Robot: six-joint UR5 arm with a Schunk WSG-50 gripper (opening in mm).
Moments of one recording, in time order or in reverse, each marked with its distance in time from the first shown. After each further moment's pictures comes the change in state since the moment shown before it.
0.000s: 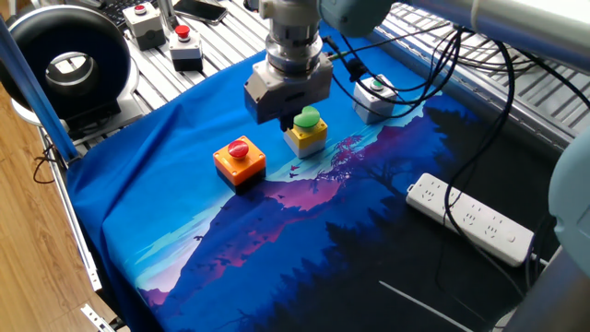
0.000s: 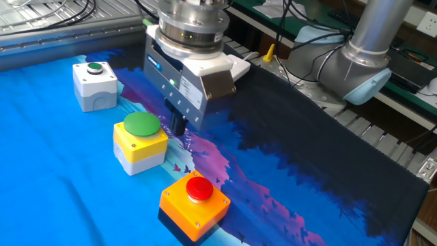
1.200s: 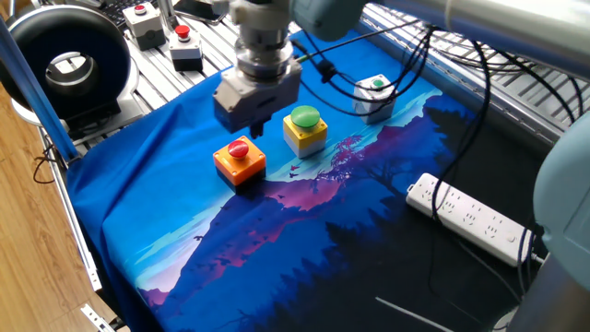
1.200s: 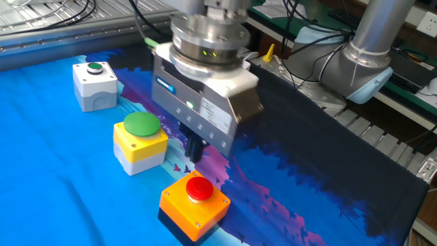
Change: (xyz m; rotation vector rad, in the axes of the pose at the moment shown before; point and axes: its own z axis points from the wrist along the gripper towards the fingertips) arm -0.015 0.069 -0.004 -0.073 -0.007 -0.050
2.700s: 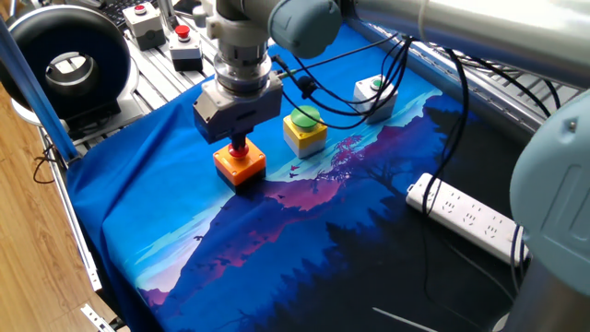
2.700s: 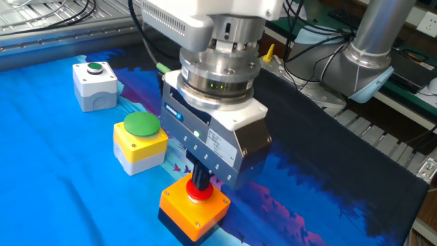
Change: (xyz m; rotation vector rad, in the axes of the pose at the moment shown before) arm -0.014 0.026 0.025 -0.017 -0.010 0.061
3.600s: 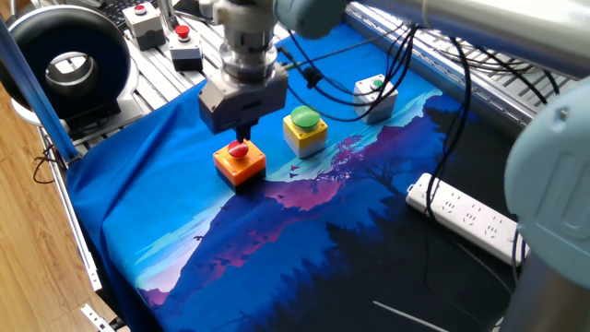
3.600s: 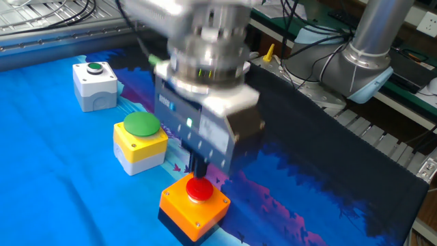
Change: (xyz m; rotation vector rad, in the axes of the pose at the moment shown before) arm 0.006 -0.011 -0.027 -0.007 0.039 -0.001
